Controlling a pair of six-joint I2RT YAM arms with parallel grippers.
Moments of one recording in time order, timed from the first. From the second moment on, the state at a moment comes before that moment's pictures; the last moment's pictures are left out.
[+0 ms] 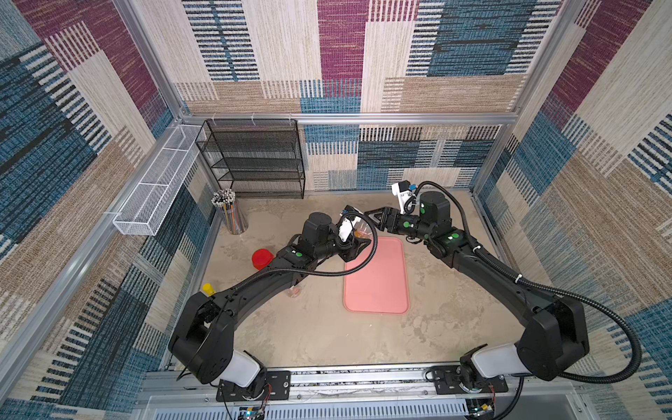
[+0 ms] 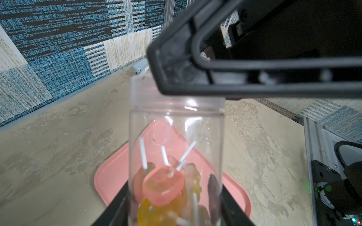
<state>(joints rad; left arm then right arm) -0.62 1.49 1.07 0.05 0.37 0.00 0.42 1.43 1.16 -0.04 -0.53 0.66</state>
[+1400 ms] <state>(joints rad) -0.54 1.51 1.14 0.19 0.90 -0.13 0.35 1.29 1.10 0.16 -0.88 0.43</state>
